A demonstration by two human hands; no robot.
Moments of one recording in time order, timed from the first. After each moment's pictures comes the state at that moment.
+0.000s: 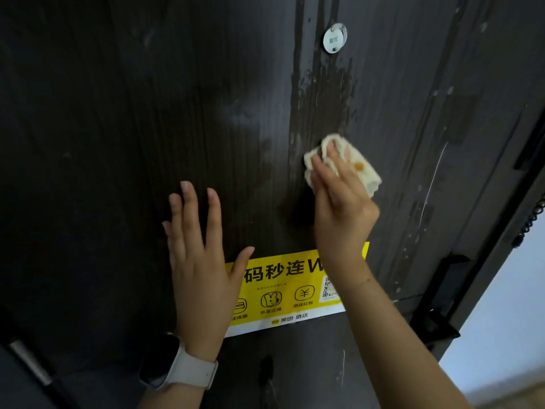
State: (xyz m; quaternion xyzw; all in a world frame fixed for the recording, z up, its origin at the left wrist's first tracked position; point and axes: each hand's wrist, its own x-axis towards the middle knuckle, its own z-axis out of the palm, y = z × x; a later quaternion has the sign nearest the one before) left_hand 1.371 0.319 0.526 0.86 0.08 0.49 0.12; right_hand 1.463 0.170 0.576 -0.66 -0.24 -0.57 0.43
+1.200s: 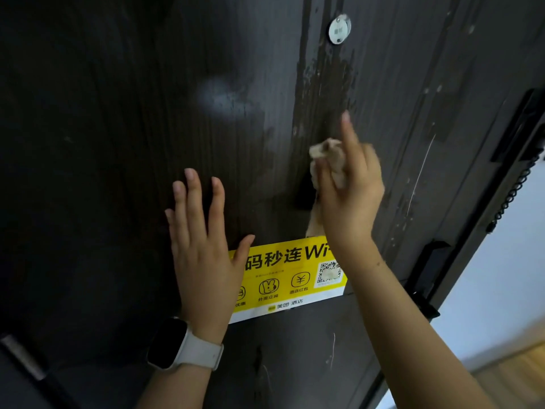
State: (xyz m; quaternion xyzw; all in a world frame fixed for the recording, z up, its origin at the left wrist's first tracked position) left_hand 1.371 0.322 0.526 0.85 0.07 0.50 0.12; right_hand 1.452 0.161 0.592 -0.68 -0.22 -0.59 0.39
